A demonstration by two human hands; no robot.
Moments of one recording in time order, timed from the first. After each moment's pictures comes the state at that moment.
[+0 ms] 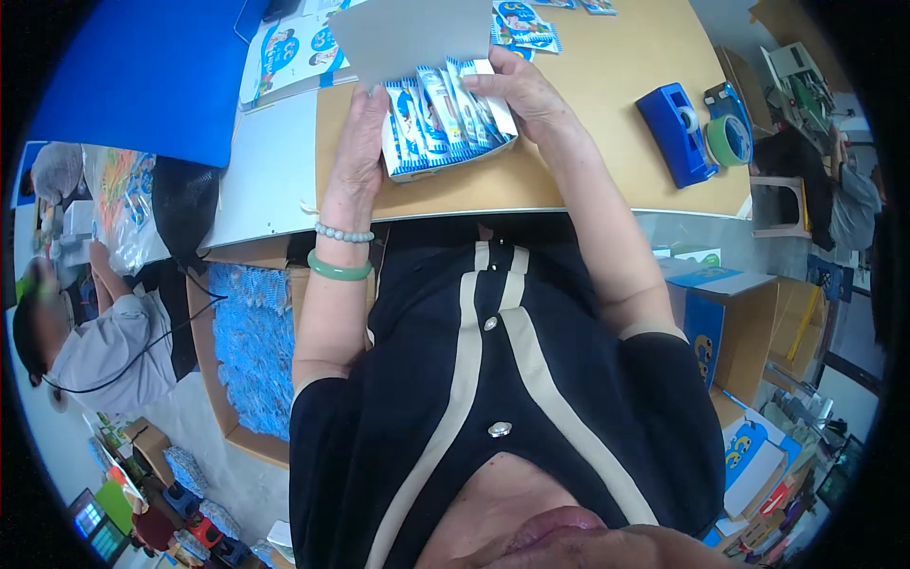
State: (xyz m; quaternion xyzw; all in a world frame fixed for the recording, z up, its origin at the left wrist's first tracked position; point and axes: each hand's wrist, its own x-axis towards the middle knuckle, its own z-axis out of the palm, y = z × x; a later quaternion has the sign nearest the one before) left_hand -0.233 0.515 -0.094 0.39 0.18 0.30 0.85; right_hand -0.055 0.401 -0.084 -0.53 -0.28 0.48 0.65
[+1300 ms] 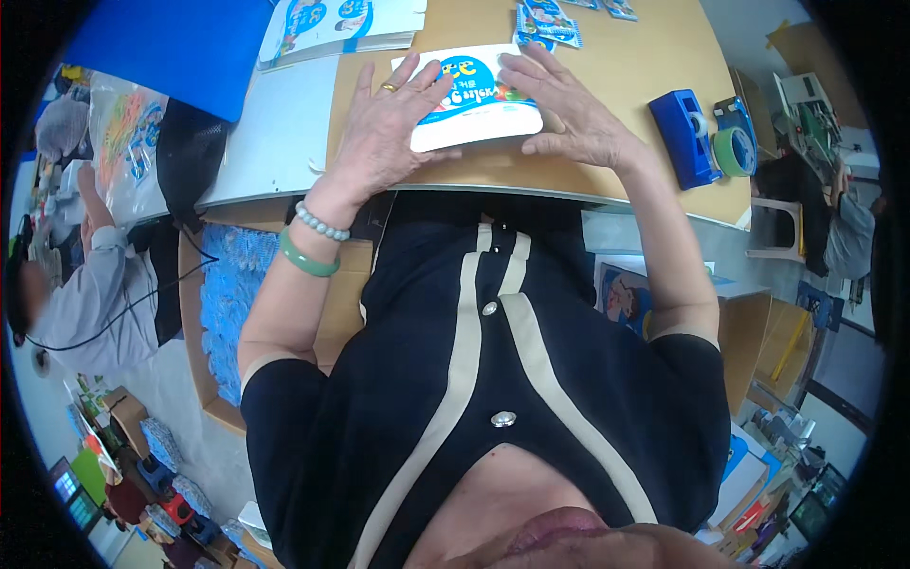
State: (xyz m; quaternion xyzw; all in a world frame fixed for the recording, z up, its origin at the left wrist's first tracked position) left_hand -0.274 0.494 -0.069 0.97 0.11 0.18 0.11; right_hand -0.036 0.343 -0.074 -0.66 -0.72 0.03 0.21
